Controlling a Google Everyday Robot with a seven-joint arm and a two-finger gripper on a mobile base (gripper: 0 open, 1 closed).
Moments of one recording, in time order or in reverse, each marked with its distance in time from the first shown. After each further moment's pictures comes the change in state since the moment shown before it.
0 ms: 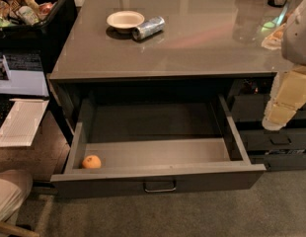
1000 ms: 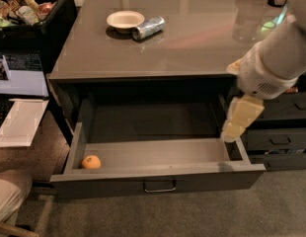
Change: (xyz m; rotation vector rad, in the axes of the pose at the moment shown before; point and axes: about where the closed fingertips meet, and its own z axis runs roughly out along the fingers) arm -0.024 -0.006 0.097 -0.016 -0.103 -0.007
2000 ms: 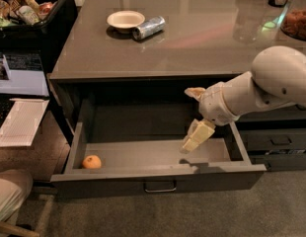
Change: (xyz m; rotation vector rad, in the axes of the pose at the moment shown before) arm -0.057 0.008 0.126 -0.080 -0.426 -0.050
